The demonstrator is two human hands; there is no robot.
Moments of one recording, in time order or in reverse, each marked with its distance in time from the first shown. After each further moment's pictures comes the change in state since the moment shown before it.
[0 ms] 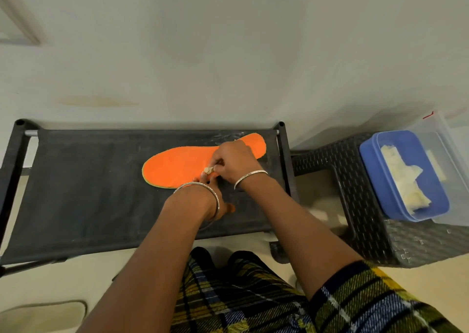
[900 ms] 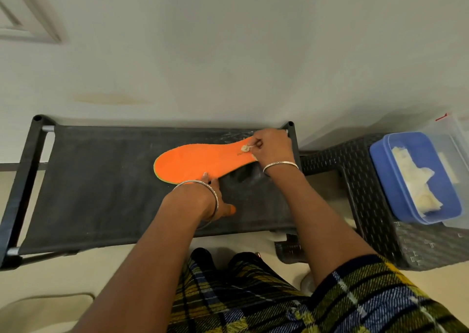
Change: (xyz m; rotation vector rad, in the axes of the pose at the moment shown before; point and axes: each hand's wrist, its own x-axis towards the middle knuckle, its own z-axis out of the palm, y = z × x) left_hand -0.006 -0.012 0.000 0.105 -0.064 -0.012; right_hand -0.002 0.045 -0.020 0.030 0.218 0.256
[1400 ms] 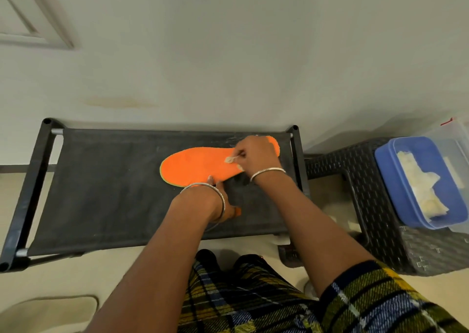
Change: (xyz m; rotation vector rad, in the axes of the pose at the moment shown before) left_hand 0.000 0.003 0.000 -0.033 0.009 -0.001; right_hand -0.007 -0.033 0.012 -0.007 -0.139 -0.125
